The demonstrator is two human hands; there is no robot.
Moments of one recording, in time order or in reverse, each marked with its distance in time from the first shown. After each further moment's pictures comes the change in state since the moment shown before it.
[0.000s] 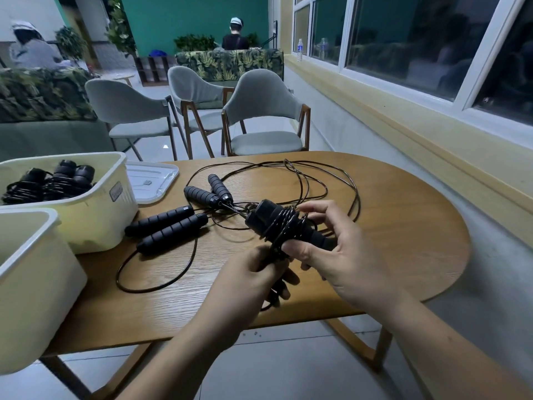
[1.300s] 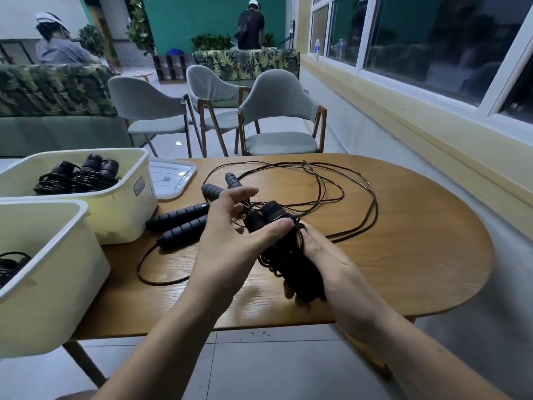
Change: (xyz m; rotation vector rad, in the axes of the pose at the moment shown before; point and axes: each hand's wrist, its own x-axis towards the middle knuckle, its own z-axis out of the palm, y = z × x) left_hand 0.005 0.032 -0.040 -0.002 0.391 0.181; right_hand -0.008 -0.010 0.045 0.480 -0.252 0.165
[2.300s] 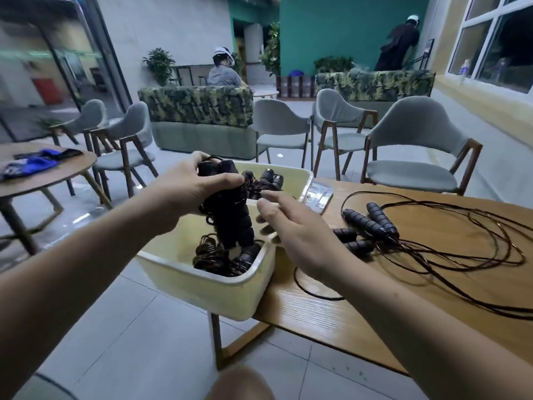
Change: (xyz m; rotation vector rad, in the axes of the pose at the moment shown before) left_hand 0.019 0.087 -0.330 0.331 0.274 -0.171; right_hand 0.132 -0.052 0.260 -0.464 -0.275 -0.270
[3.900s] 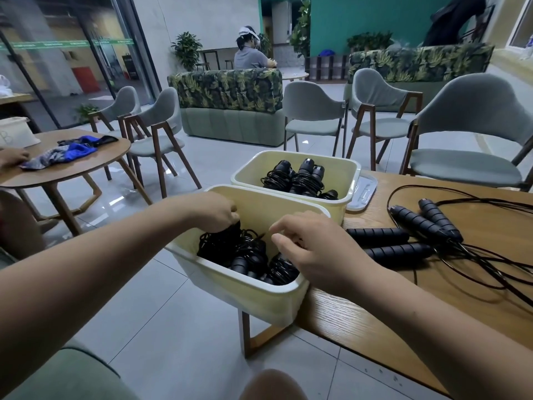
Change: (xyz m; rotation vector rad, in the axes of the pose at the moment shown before) left_hand 0.067 -0.079 -0.034 1.279 -0.431 -0.141; right_hand 0.033 0.025 0.041 -0.501 -0.154 -0.222
